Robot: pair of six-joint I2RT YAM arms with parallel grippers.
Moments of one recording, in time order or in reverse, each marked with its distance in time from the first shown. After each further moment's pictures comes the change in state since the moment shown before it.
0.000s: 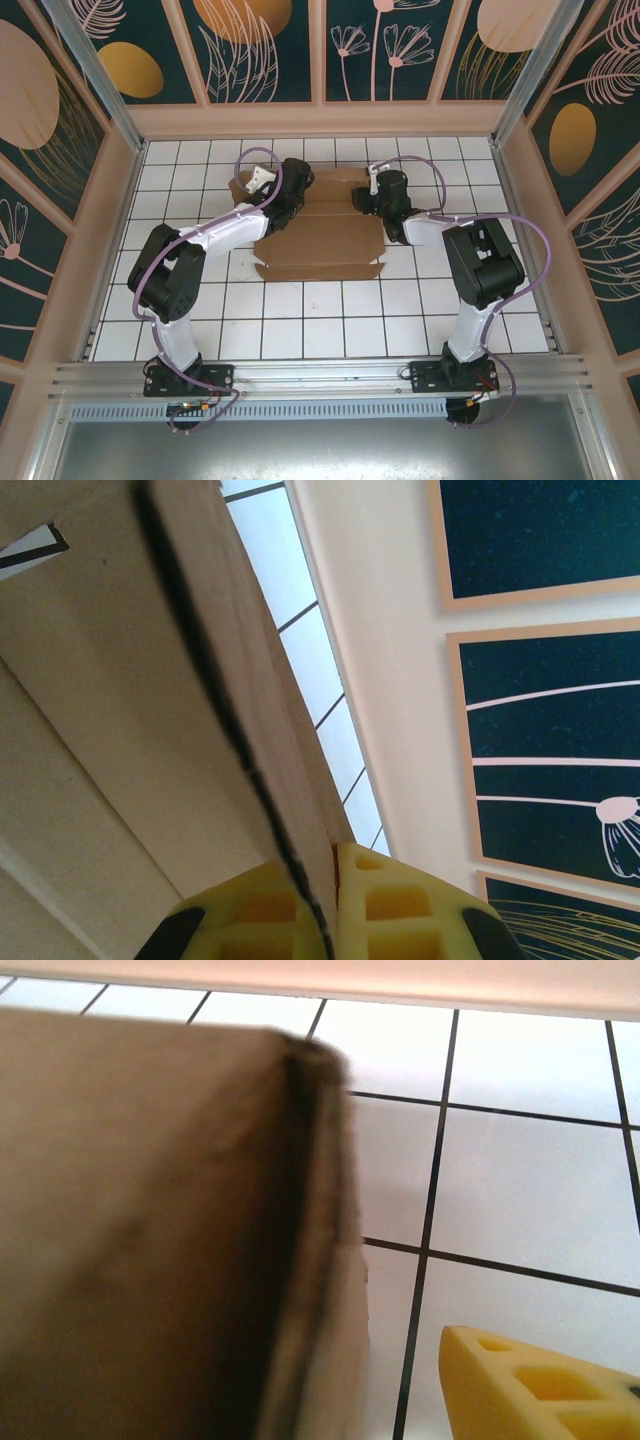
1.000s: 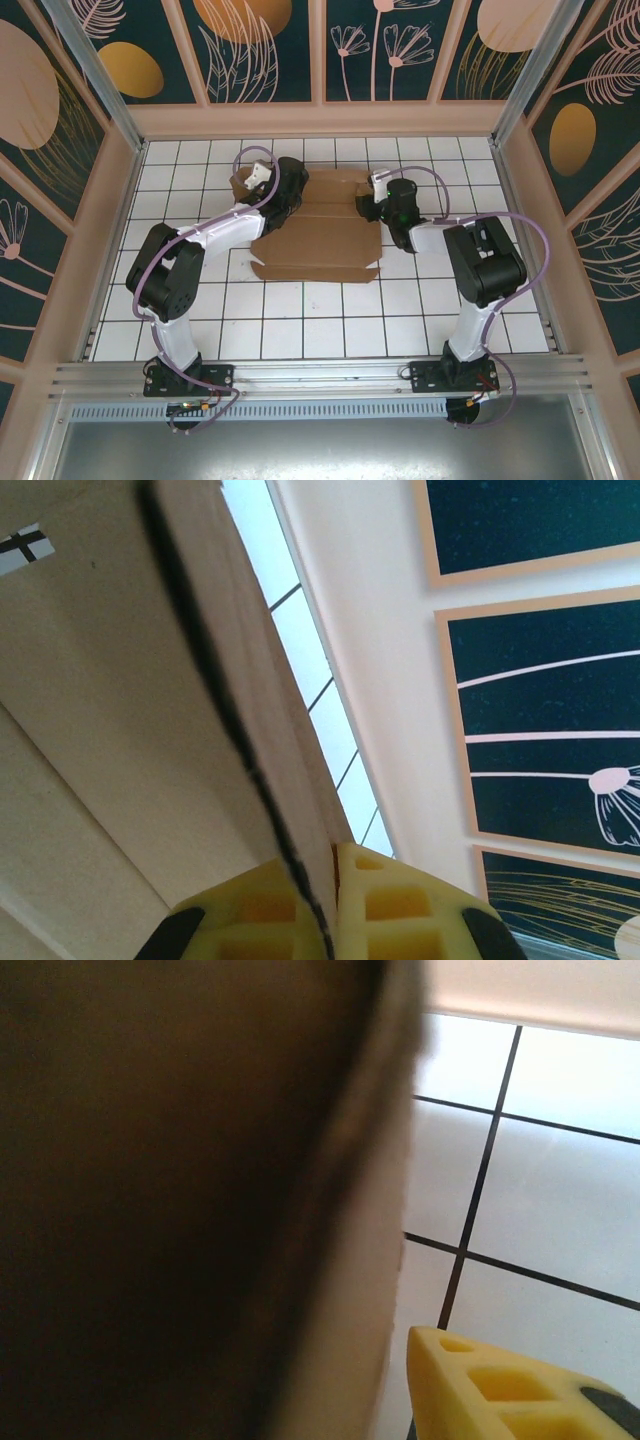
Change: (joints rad) left arm 0.026 -0.002 -0.027 0.071 0.071 0.080; right arm -0.031 0.005 -0.098 0.166 -0.145 -0.096
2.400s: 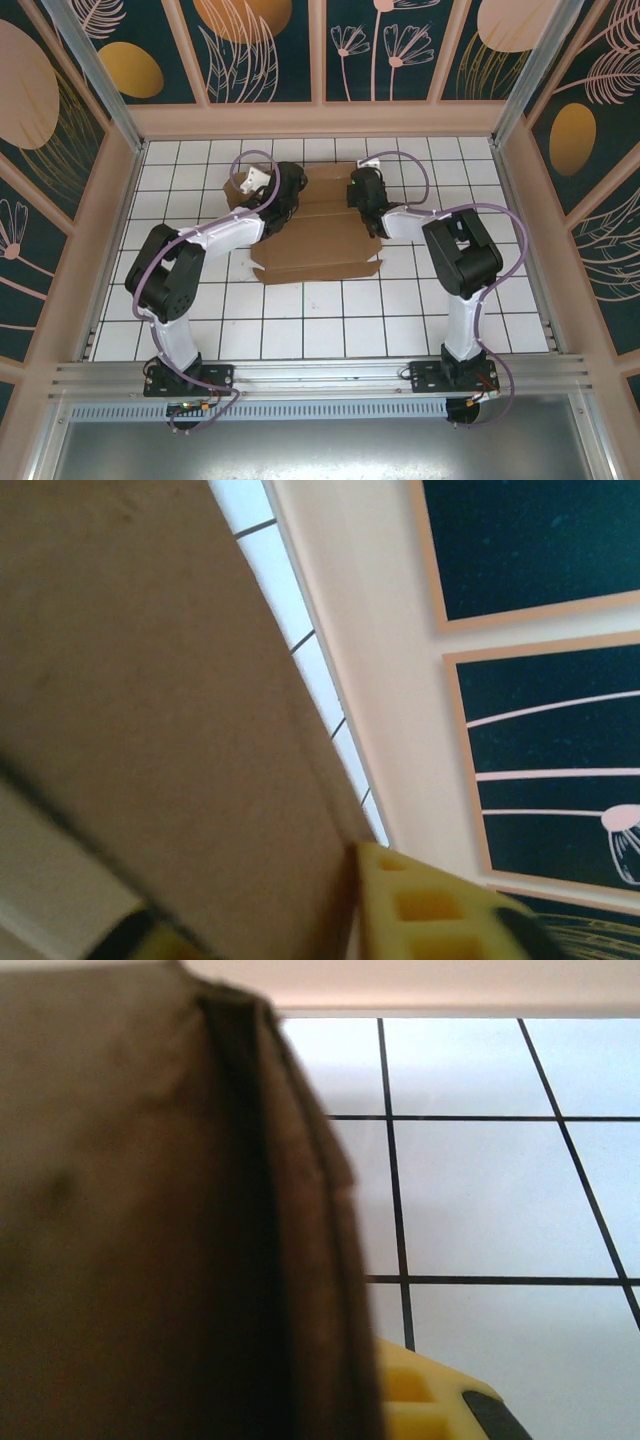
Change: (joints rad) left arm -0.003 -0.016 -0.069 0.051 -0.072 -0.006; right arm 0.132 0.117 0.251 -0.243 0.450 0.218
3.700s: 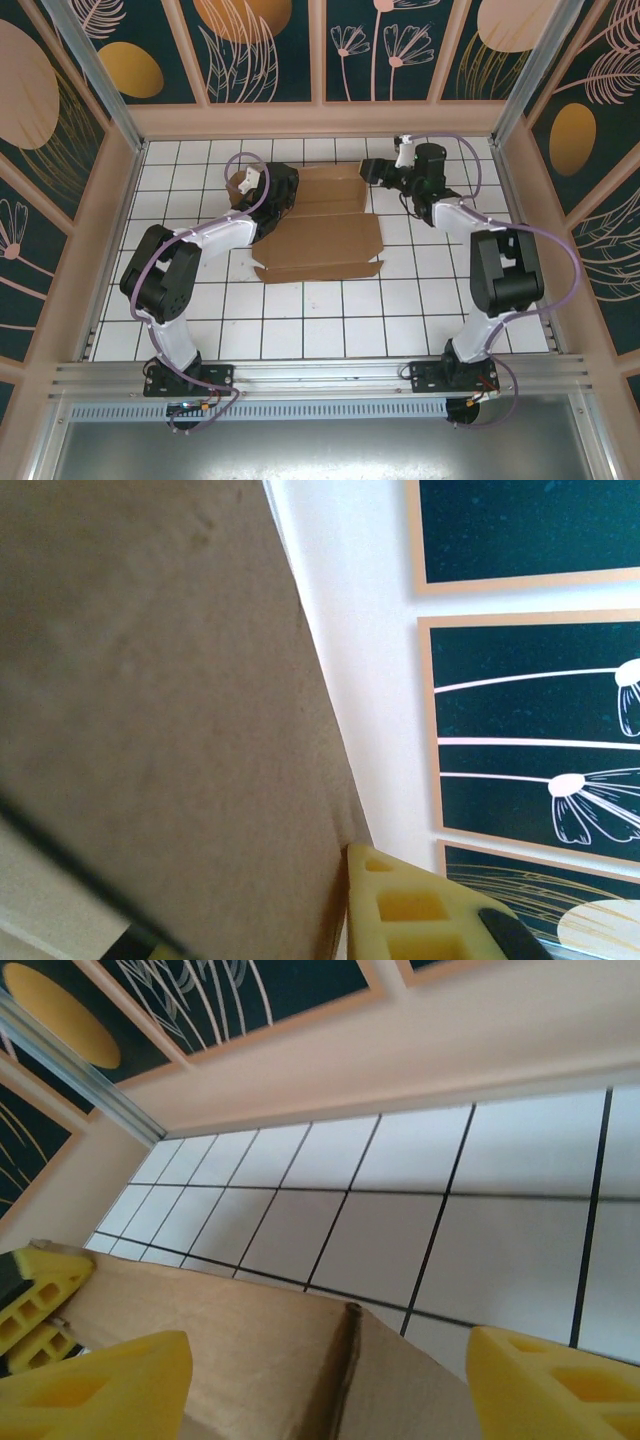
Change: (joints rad) left arm 0.049 -0.011 -0.048 0.117 0.160 -0.032; right arm -0.283 -0.196 -0.023 0.005 -0.848 0.161
